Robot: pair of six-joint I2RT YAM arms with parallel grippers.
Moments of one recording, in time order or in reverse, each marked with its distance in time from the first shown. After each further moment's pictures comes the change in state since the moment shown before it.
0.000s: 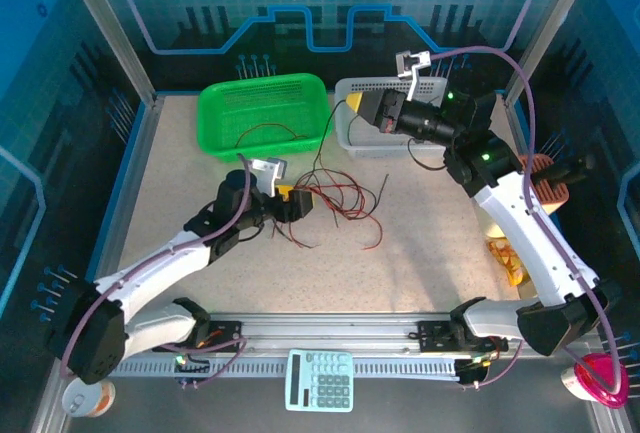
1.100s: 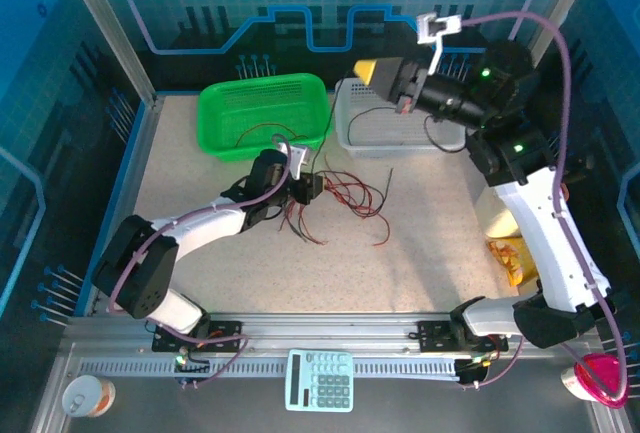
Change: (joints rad) left arm -0.005 0.409 0.200 0.094 -0.031 0.079; right arm -0.007 0.046 0.348 -0.119 -0.019 -0.068
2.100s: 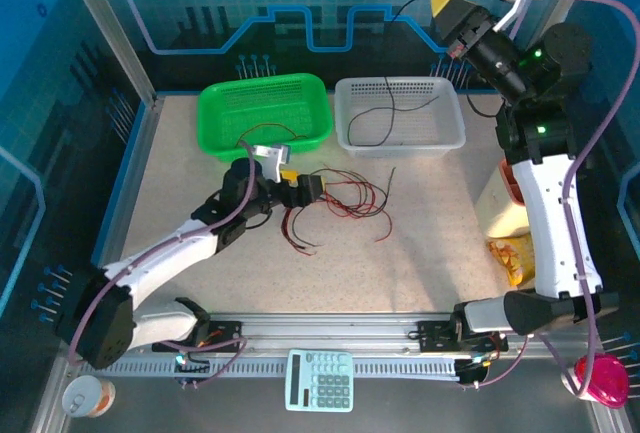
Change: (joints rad) left arm -0.002 -0.339 -0.106 -0.019 0.020 -0.150; right arm -0.291 0.057 -0.001 0.252 0.162 0.028
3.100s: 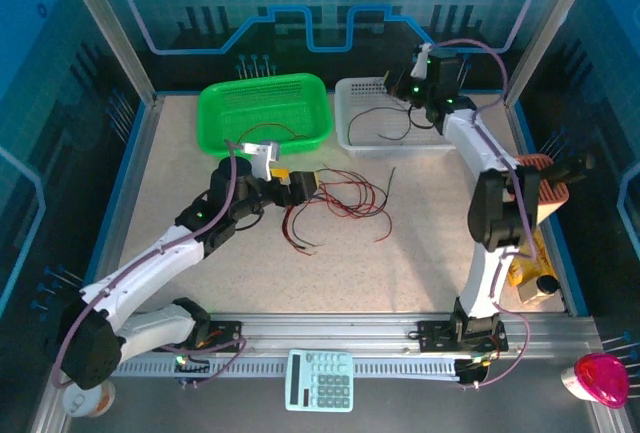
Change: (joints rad) left arm 0.000 -0.090 0.046 -0.151 -0.039 -0.024; right arm 0.000 0.613 -0.104 -0.088 0.139 -0.196
